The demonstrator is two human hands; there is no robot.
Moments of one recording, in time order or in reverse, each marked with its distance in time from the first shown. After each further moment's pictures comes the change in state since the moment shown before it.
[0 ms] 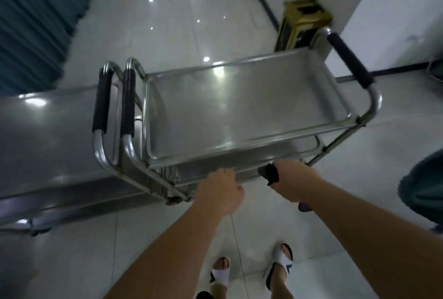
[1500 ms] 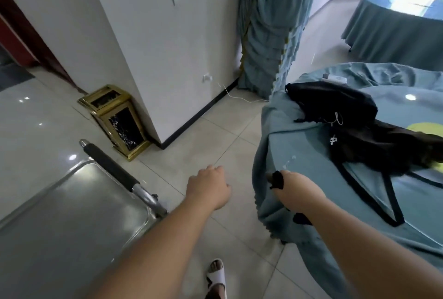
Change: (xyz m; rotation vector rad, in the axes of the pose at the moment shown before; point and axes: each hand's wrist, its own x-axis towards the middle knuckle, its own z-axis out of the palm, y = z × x) left_hand 0.189 0.661 0.026 0.458 -0.014 0.659; right_hand -0.140 0.605 -0.106 0.494 0.355 0.786
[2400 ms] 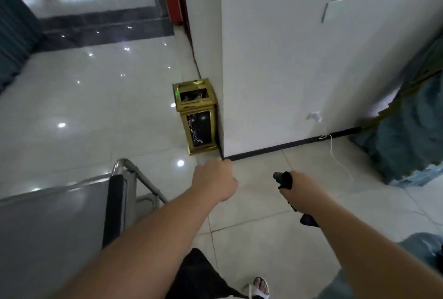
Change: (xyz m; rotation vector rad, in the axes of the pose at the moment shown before) left_hand 0.357 -0.172 -0.173 -0.182 0.089 -0.583; right_hand 0.512 -0.263 -0.120 -0.181 -0.239 -0.552
